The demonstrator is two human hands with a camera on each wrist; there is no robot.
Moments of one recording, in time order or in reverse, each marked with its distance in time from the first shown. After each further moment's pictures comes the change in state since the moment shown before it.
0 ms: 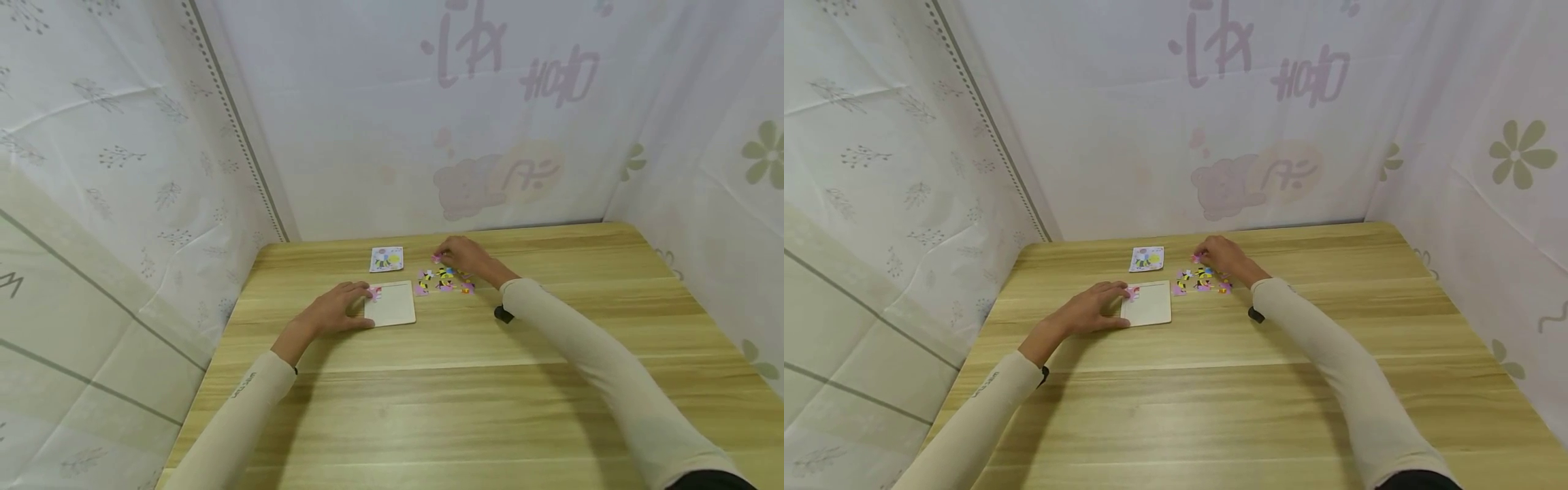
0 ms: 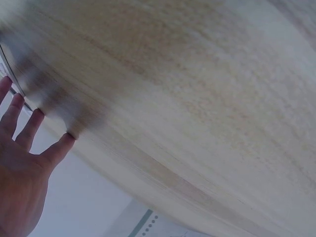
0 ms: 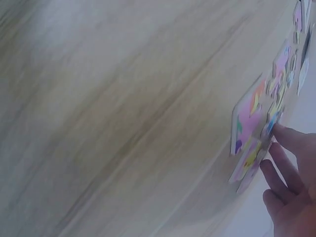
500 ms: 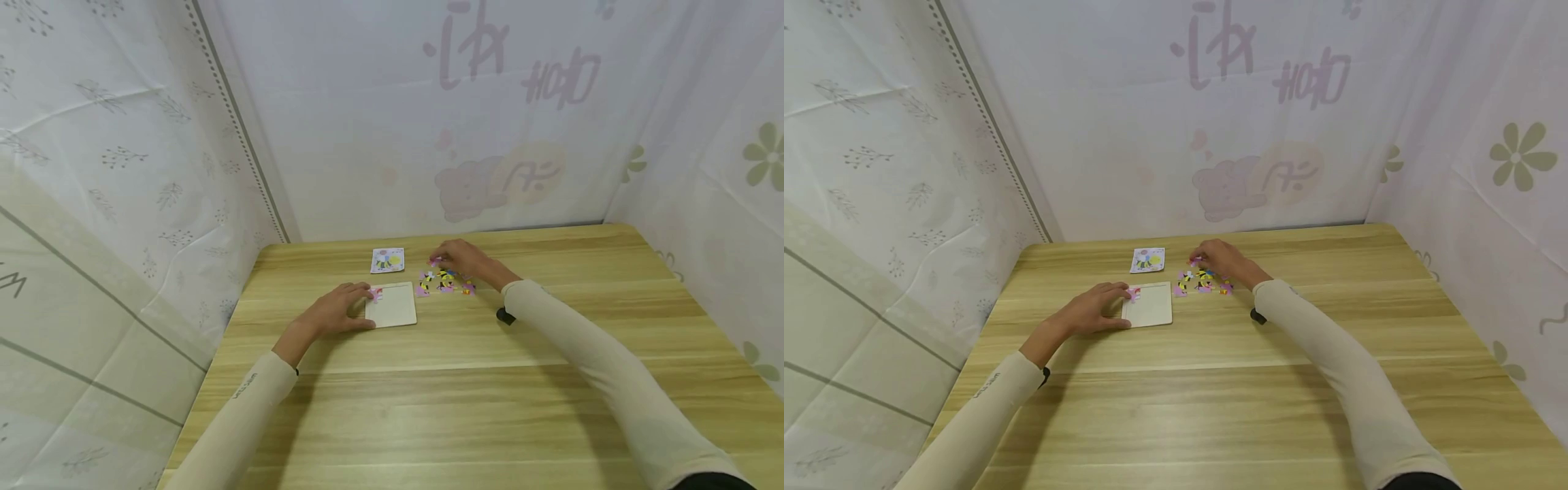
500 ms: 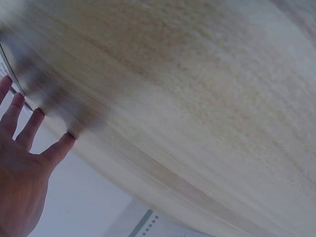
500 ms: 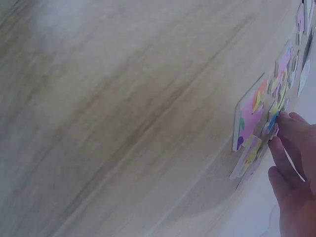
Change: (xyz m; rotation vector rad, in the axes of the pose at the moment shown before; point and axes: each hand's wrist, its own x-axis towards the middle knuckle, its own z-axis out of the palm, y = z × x) left_hand 0.000 0.000 0.000 -0.007 -0.004 -0.007; right_hand 0.000 -0.003 -0.001 -0.014 -0.047 -0.140
